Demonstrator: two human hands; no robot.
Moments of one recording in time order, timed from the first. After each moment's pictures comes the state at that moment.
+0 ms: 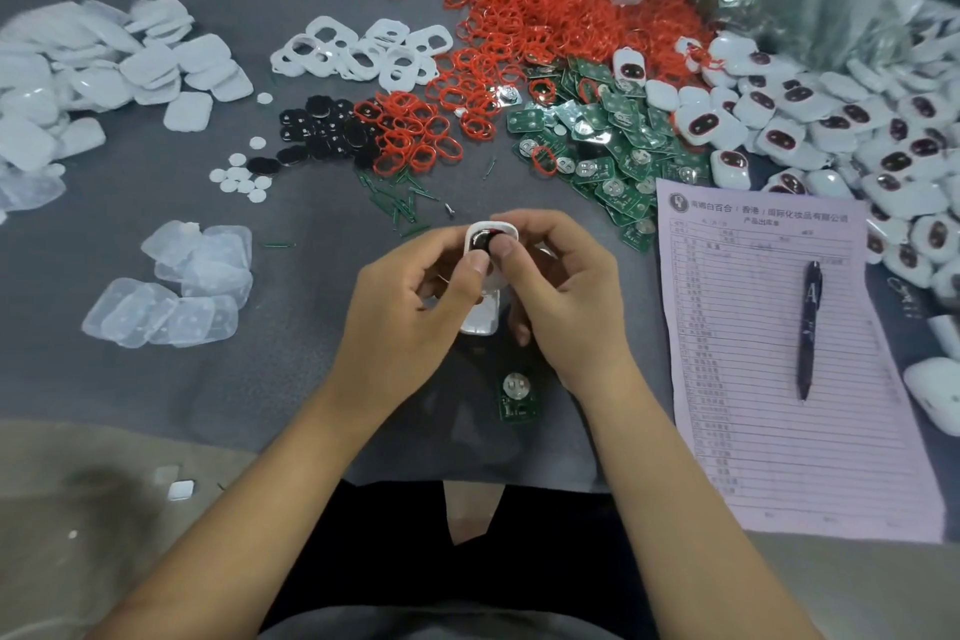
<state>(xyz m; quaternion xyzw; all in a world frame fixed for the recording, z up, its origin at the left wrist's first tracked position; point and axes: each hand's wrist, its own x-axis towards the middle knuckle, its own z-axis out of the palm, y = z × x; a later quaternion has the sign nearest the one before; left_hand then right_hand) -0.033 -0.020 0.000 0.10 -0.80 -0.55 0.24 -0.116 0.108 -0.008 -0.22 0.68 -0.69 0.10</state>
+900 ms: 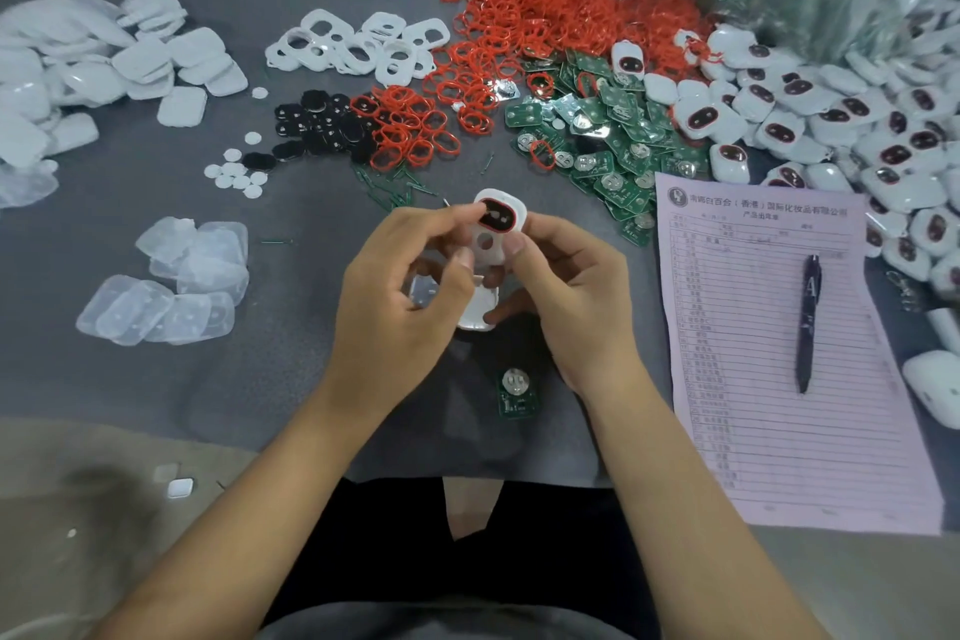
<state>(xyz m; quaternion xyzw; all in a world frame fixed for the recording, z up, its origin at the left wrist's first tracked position) -0.033 -0.024 -0.008 0.06 -0.81 -0.51 0.30 -0.113 0.112 -0.006 -0.18 0.61 -0.75 0.16</state>
